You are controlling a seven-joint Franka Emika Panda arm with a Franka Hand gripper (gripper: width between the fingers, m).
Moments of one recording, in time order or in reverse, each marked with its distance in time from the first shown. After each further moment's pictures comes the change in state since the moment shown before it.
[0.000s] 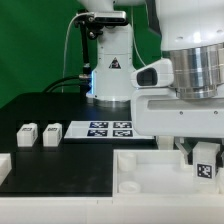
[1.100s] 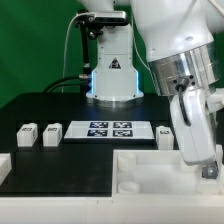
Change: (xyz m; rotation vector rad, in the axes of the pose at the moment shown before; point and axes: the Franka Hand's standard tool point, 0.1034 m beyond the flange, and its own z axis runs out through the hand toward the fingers) arm -0.002 -0.003 0.004 0.122 -0.126 1.210
